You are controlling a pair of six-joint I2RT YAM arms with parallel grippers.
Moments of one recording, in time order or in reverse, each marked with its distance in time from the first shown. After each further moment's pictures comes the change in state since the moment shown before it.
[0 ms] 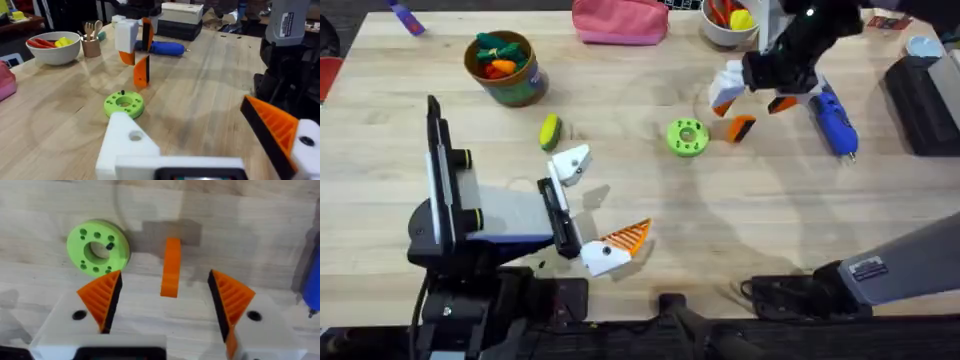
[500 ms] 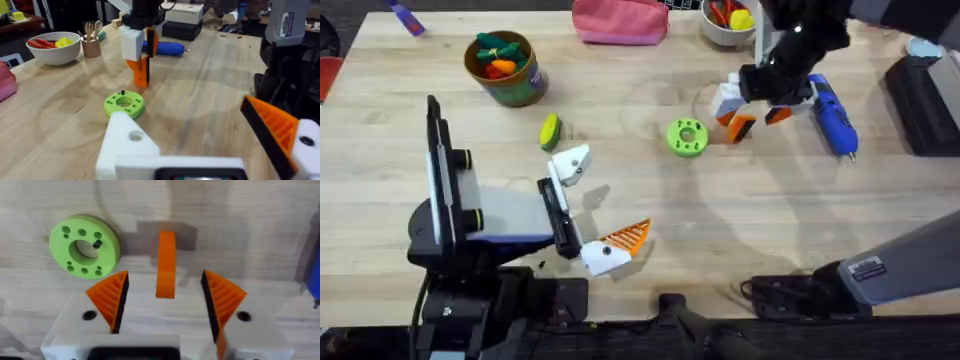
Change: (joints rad) left arm 0.000 0.000 0.000 0.000 0.000 0.002; right arm 0.020 0.007 -0.054 0.014 0.042 0.054
